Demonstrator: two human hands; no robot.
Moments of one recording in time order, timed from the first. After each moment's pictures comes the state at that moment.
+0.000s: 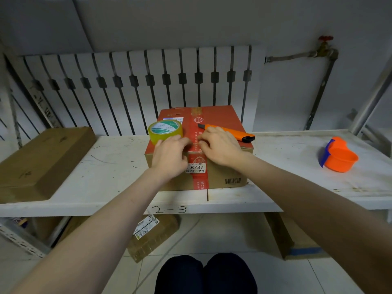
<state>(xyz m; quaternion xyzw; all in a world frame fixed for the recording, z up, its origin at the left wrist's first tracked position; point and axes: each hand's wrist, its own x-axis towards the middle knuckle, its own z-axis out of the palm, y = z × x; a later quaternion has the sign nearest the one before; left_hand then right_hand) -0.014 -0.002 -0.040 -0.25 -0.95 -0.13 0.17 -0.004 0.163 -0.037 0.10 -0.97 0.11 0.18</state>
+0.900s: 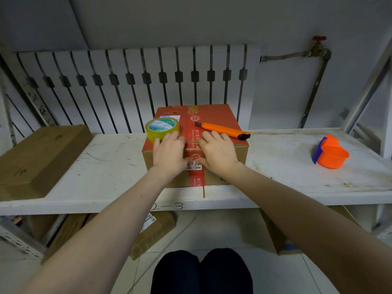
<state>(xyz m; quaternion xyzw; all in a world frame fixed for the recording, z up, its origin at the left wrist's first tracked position) -0.009 0.011 -0.046 -0.20 -0.96 -0.06 0.20 0.013 0.158 -0.065 0.09 -0.95 -0.07 0.28</state>
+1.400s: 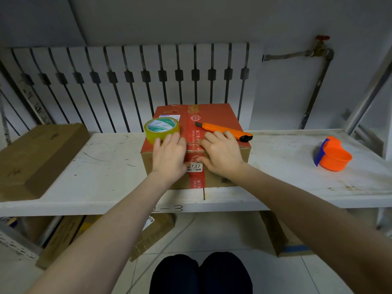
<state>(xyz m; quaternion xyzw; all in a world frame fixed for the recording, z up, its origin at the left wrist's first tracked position) -0.015 0.009 -0.058 -0.22 -0.94 -0.01 0.25 0.010 0.170 -0.065 0.13 -0.94 -0.05 0.31</state>
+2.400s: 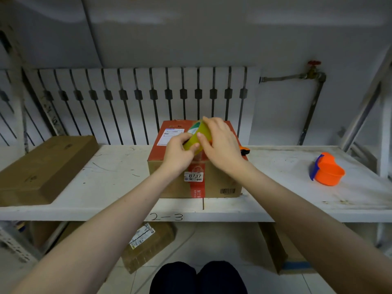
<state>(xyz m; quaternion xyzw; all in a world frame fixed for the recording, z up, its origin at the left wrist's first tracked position) 0.014 0.024 -0.001 -0.19 -0.81 -0.54 0.10 0.039 0.147 0.007 0.06 -0.91 0.25 0.32</state>
